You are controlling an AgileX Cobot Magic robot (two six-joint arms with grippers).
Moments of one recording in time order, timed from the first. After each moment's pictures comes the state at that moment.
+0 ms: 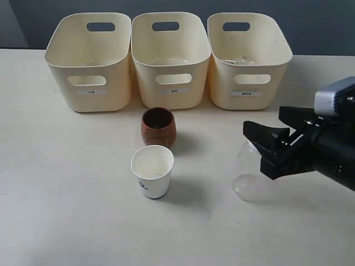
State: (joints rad) left arm -0.04 0.00 0.00 0.05 0.23 0.12; right arm 0.47 1.03 -0.25 -0.28 -0.38 0.33
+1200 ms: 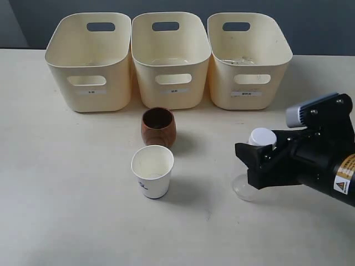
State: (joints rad) left arm -0.04 0.00 0.00 0.05 0.23 0.12; right arm 0.48 1.20 -0.25 -0.28 -0.39 0.36
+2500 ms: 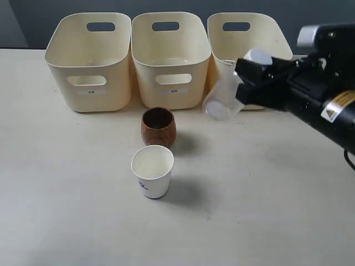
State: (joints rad) left arm -0.04 0.00 0.00 0.05 0.23 0.12; right arm 0.48 1.29 -0.44 0.01 -0.61 0.19
